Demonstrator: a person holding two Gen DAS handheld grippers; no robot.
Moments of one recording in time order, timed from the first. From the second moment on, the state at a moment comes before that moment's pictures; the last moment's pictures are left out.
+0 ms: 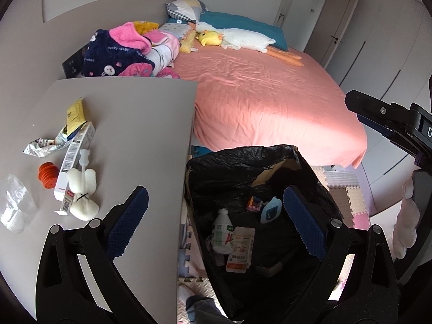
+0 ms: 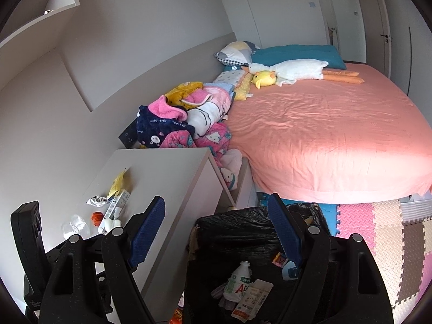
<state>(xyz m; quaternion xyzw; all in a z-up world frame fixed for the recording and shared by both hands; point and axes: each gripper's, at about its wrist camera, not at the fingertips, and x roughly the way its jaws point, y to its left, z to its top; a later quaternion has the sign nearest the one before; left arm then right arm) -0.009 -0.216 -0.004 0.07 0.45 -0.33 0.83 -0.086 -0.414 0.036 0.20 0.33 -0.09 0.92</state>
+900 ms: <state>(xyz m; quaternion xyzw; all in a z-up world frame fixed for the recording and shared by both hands) 0.017 -0.061 -0.023 -0.01 0.47 -0.15 0.87 0.000 -0.280 0.011 0.14 0.39 0.03 0.91</state>
